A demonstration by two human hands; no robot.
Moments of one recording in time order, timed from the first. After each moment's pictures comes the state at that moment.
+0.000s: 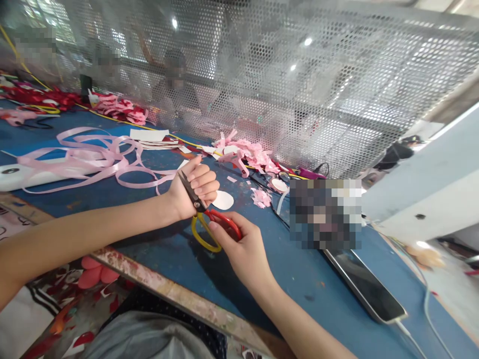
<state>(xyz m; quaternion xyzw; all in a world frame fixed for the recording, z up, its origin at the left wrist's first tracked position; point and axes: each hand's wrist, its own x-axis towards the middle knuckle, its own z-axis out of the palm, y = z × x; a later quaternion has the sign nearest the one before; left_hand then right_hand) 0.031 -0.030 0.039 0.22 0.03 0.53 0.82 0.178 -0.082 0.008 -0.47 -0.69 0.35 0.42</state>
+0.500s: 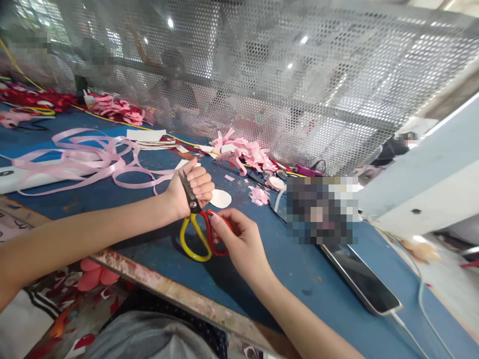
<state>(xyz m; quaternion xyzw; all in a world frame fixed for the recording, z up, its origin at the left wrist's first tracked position) 0.034 -0.029 0.039 0.17 0.12 0.54 0.81 0.180 -0.083 0.007 -0.45 -0.65 0.45 0.43</state>
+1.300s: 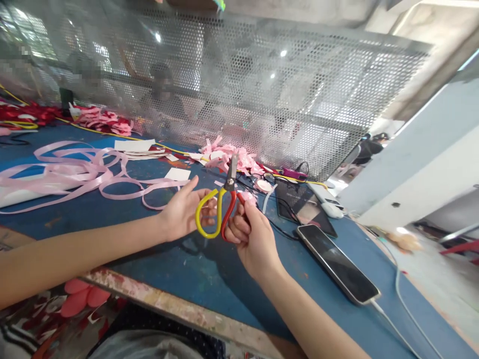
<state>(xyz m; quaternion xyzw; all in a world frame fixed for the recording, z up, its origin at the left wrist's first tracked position) 0.052 -0.035 0.018 0.28 0.20 0.45 0.82 0.200 -0.072 0.026 -0.31 -0.39 0.65 0.57</state>
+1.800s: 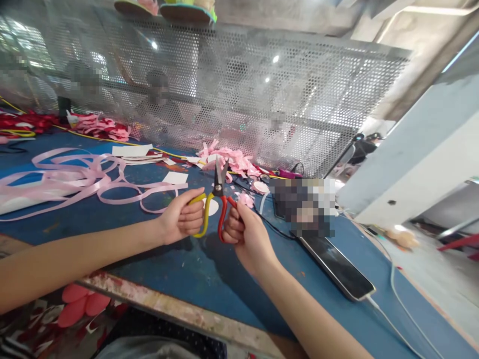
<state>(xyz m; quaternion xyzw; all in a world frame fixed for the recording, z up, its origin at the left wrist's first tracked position) 0.048 -0.039 0.022 0.33 0.19 0.37 0.85 0.207 -0.068 0.025 -0.31 -0.39 0.69 0.53</state>
